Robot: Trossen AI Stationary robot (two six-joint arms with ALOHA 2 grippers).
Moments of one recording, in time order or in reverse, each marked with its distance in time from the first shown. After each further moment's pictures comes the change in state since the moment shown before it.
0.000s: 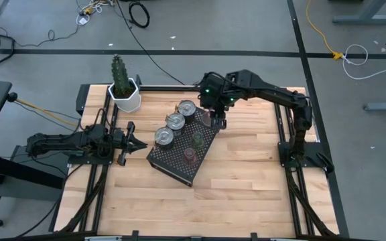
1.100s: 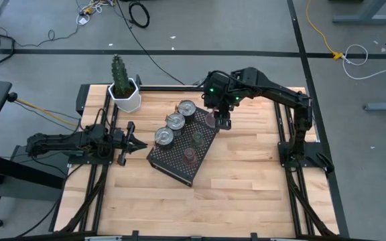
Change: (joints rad) left arm 0.000 0.000 0.000 0.000 0.000 0.000; right arm 0.016 -0.001 0.095 -0.111 -0.015 0.028
